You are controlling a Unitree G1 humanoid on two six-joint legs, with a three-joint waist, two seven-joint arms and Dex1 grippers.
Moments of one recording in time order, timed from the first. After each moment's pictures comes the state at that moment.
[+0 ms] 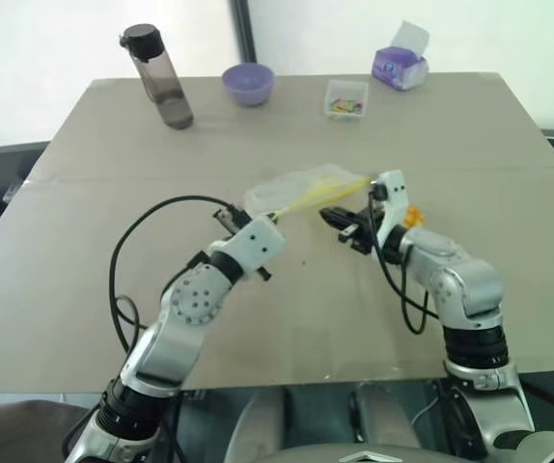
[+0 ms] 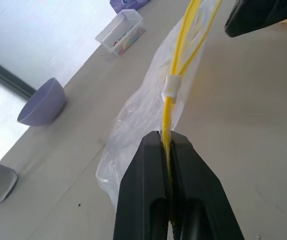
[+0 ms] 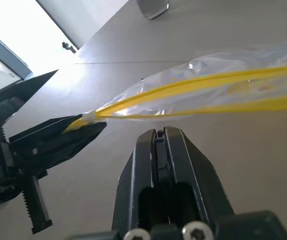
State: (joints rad) left arm -0.19 0.52 -0.24 -0.42 0.25 0.33 -0.32; right arm -0.51 -0.10 0.04 -0.26 0.34 0.90 0.51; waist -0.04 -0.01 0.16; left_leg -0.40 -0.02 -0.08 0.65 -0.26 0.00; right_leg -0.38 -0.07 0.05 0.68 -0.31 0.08
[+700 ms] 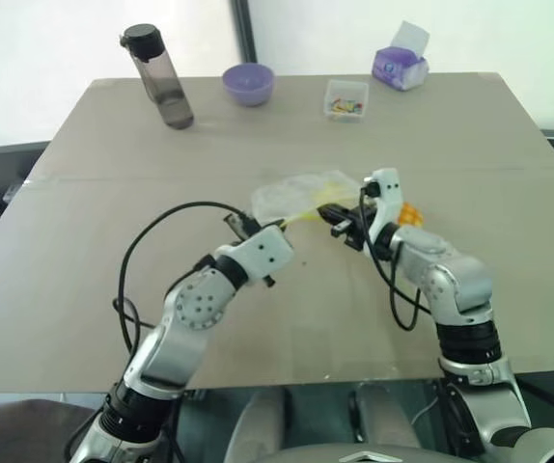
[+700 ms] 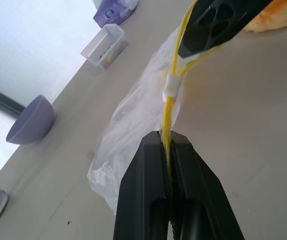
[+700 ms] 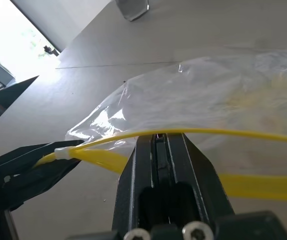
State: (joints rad) left arm -0.17 0.49 -0.25 -0.42 0.29 0.22 -0.38; right arm -0.53 -0.10 0.07 -0.17 0.35 0.85 0.41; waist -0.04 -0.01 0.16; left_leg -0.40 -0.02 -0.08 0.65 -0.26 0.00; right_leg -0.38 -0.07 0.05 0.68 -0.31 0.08
